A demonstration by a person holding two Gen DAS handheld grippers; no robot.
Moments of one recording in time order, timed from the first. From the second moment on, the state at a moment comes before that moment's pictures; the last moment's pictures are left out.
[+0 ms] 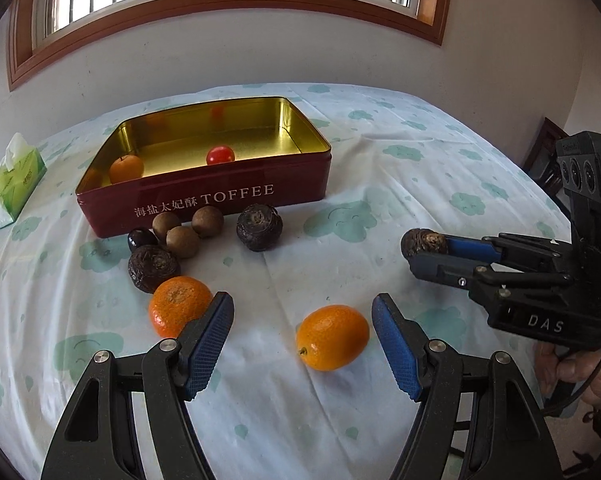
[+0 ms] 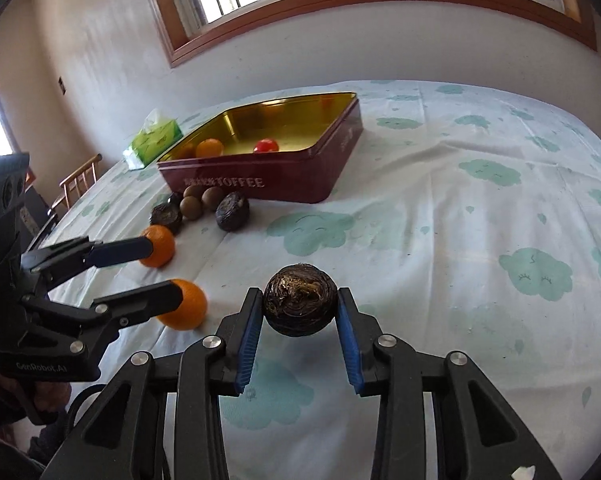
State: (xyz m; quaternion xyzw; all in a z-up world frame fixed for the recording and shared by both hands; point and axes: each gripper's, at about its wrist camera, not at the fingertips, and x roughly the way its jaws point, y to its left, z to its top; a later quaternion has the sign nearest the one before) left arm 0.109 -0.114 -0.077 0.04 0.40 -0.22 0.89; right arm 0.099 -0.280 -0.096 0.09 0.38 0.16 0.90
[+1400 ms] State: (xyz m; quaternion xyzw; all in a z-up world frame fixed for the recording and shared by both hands) left arm 0.137 -0.011 -0.042 -0.02 0.27 -0.02 0.96; right arm 0.129 -0.202 -0.077 0.11 0.34 0.15 0.92
